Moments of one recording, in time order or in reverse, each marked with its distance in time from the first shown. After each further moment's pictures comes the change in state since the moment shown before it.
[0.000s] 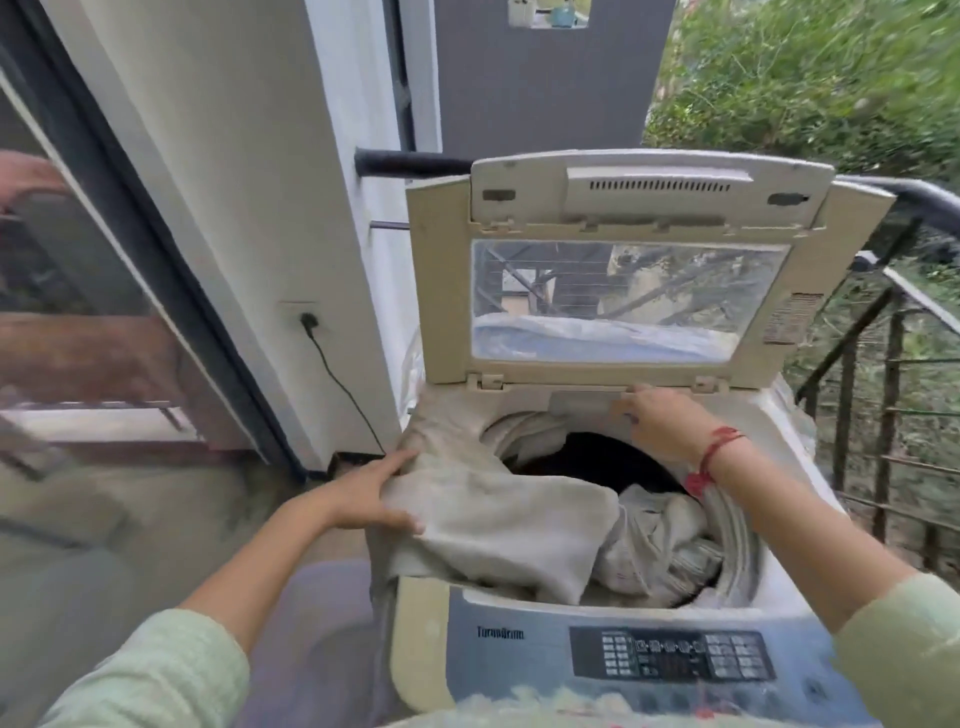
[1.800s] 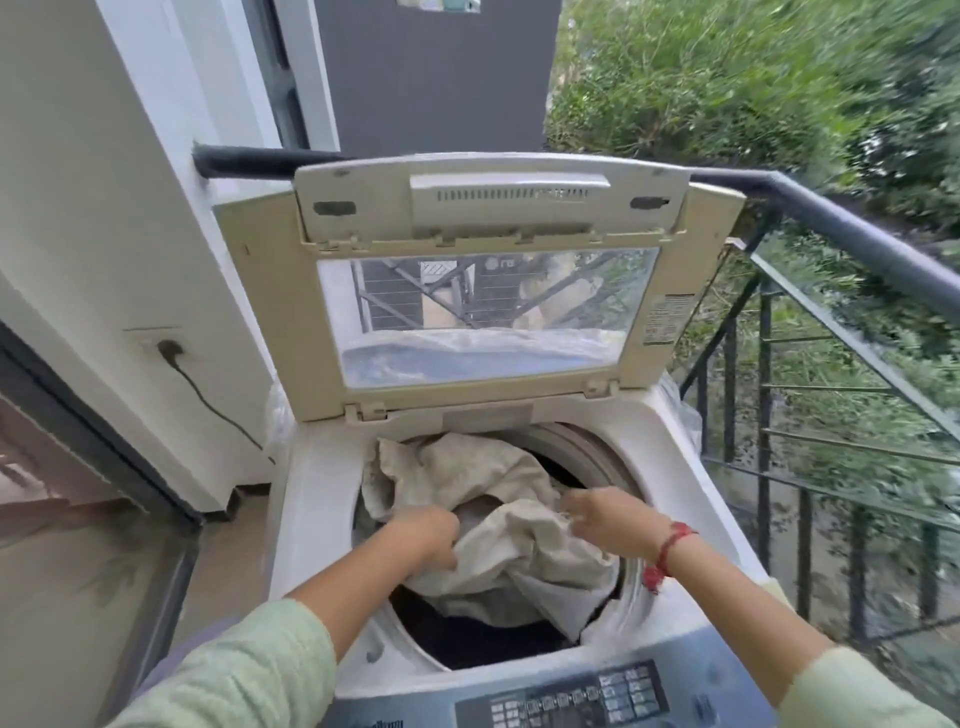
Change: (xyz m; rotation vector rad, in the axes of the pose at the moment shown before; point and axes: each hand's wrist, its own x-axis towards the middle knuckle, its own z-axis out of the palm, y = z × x) left_hand 0.104 0.189 0.071 0.709 -0.259 0.088; right_hand -0.036 0.080 0.094 0.281 -0.258 0.090
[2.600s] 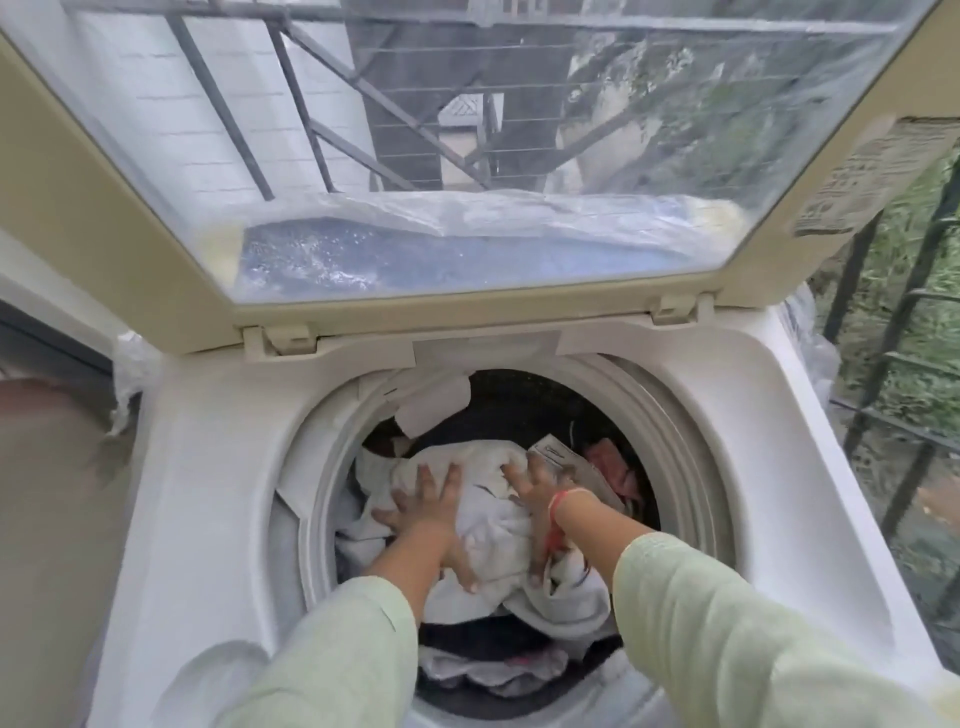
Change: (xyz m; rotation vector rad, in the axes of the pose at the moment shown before) left_hand 0.176 0.012 0.115 -0.452 -0.300 -0.359; right_hand 0.161 0.016 0.119 -0.180 -0.606 0.103
